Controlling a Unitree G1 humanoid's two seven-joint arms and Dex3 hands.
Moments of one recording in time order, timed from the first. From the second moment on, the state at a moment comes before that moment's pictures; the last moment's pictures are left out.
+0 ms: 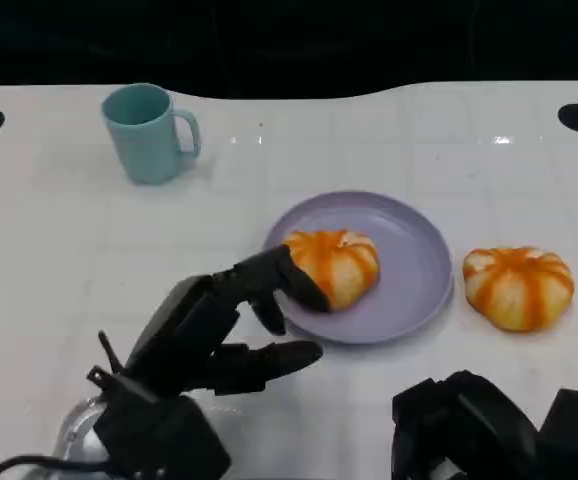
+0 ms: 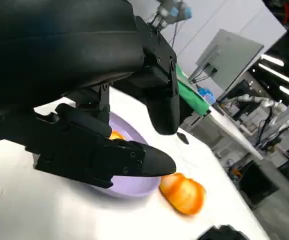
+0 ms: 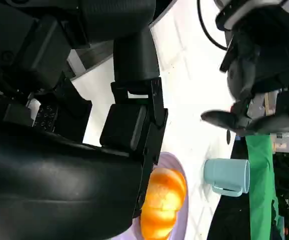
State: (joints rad) left arm -0.17 0.19 -0.31 0.30 0.20 -0.65 -0.01; right arm 0.08 -0.06 0.16 0.16 0.12 -0.18 0.49
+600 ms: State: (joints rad) left arm 0.03 0.14 -0.23 0.19 -0.35 -0.38 -0.47; right arm 0.07 -0.06 0.16 0.17 0.13 -0.20 0.51
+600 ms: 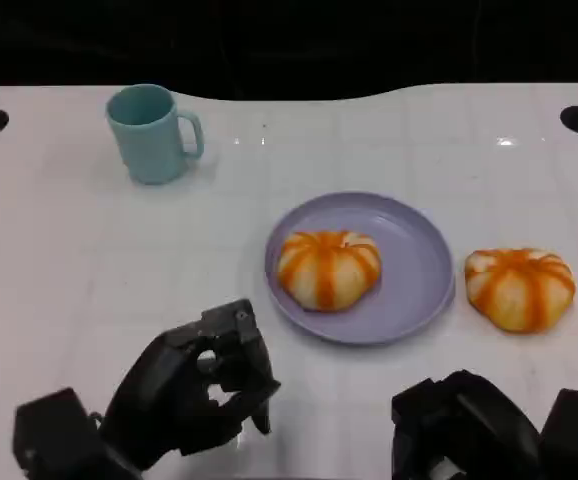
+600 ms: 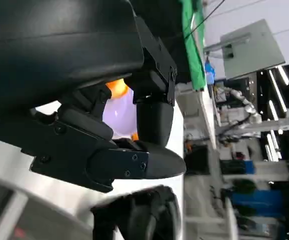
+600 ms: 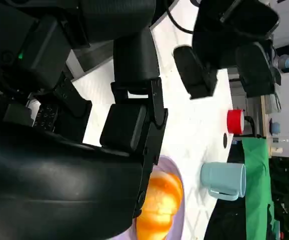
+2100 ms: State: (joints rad) left arm 0.04 0.04 -0.05 0.18 -0.53 -0.02 -0.76; right arm 0.01 -0.08 0.15 0.25 0.11 -0.24 0.50
